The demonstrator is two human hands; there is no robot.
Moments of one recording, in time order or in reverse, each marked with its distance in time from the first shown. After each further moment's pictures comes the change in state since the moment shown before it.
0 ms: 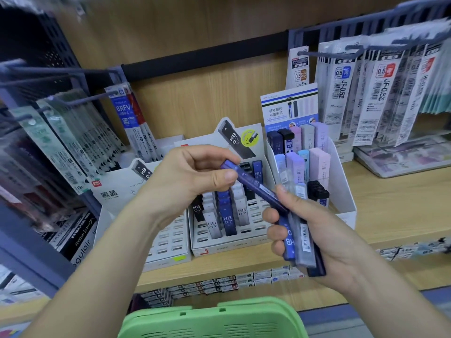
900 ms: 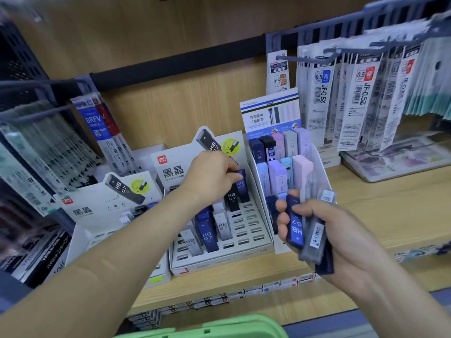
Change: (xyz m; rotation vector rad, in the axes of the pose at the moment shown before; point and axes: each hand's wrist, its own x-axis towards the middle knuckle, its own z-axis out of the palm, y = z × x) left_hand 0.096 -0.045 0.037 1.154 0.088 0.121; right_hand 0.005 -0.023 -0.039 0.173 0.170 -0.164
